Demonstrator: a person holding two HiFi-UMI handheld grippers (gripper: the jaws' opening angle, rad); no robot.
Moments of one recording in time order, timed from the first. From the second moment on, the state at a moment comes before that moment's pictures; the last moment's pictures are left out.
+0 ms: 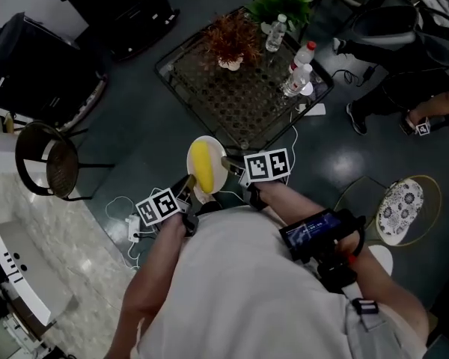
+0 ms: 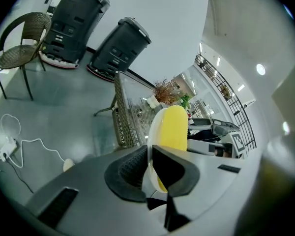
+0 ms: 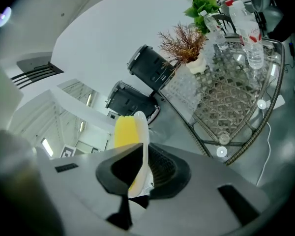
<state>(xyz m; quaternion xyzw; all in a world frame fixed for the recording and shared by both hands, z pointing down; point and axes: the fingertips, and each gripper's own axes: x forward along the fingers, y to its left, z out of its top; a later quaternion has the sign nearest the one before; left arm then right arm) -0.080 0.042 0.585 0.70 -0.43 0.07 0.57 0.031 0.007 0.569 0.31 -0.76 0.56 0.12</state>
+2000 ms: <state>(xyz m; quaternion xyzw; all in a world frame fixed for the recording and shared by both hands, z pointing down) -0.190 -0.144 0.627 0.69 -0.40 0.10 0.59 -0.073 -0.169 0.627 0.34 -0.72 0.60 0.11</state>
